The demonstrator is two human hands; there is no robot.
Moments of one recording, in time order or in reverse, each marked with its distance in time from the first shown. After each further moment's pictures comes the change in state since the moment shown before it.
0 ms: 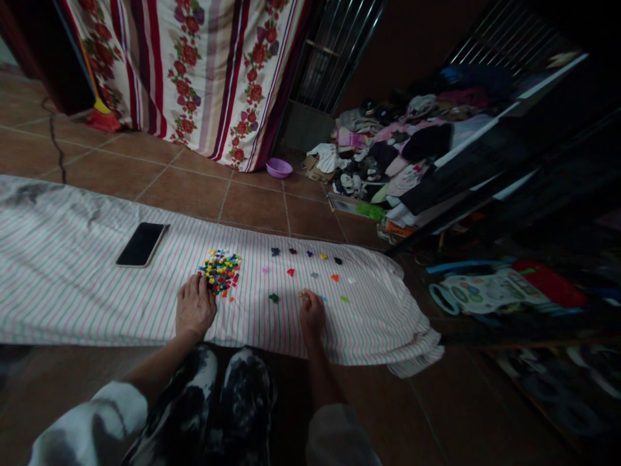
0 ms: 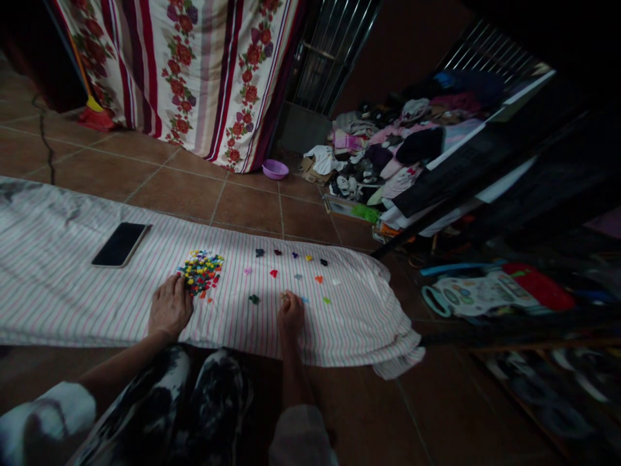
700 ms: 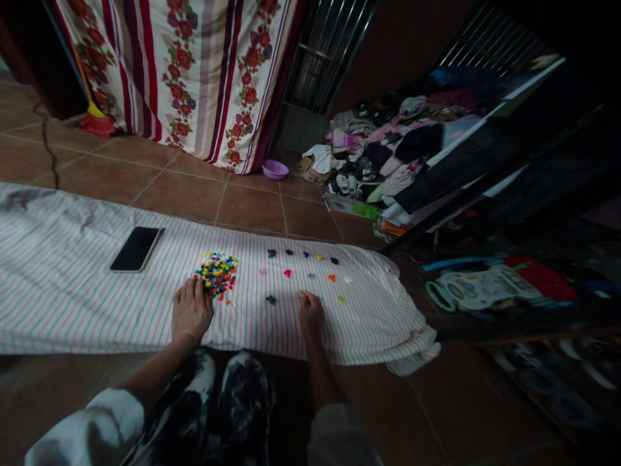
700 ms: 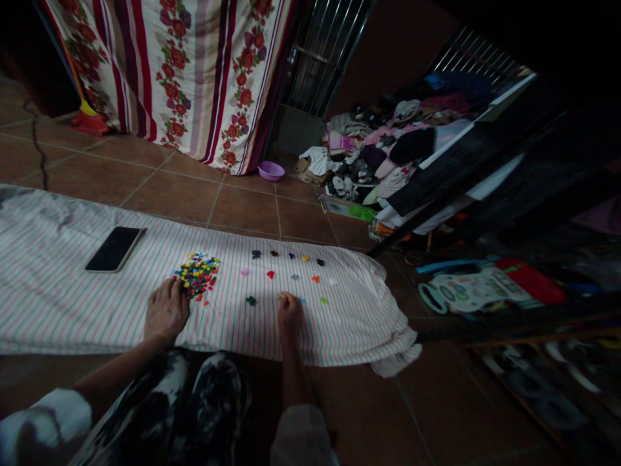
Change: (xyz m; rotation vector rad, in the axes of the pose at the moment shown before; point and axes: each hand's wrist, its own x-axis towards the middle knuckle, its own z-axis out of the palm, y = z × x) left_hand 0.000 0.001 0.000 0.074 0.024 0.017; right_hand 0.008 0.000 -0.004 0.067 -0.040 0.052
